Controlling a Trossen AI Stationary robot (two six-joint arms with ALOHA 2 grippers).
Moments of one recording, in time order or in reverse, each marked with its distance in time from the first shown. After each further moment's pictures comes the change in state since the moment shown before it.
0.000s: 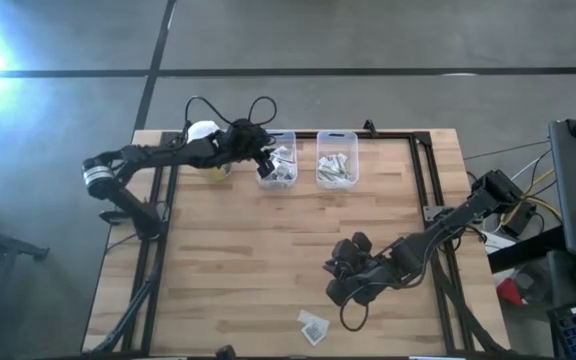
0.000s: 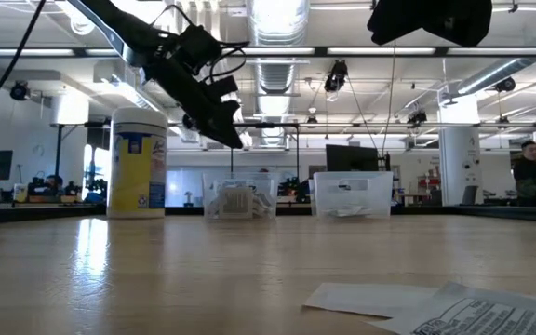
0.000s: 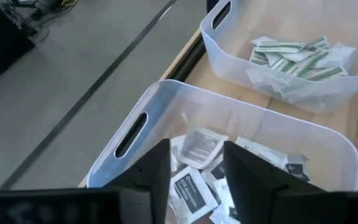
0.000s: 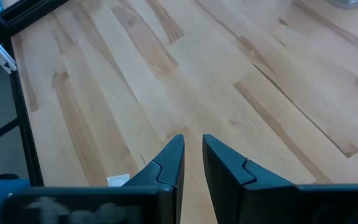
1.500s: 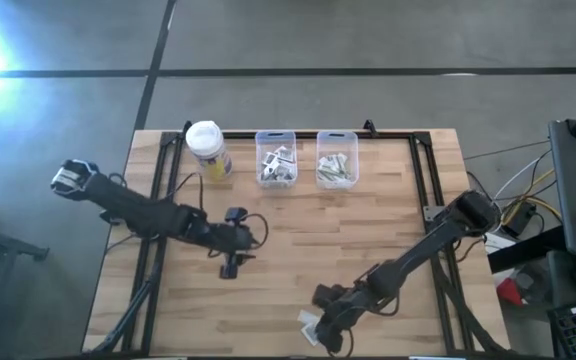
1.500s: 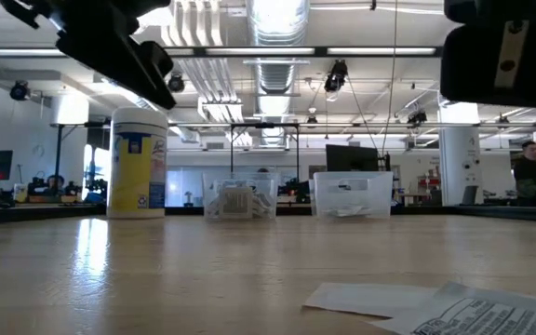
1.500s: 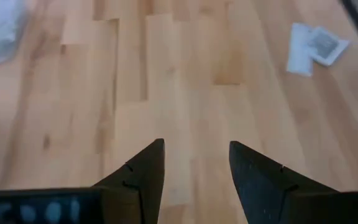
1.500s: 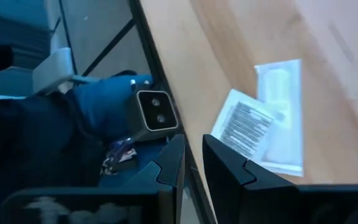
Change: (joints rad) left arm -0.832 -0.283 -0.175 -0.293 -0.014 -0.294; right arm 0.041 0.266 0.002 0.460 -0.564 0.130
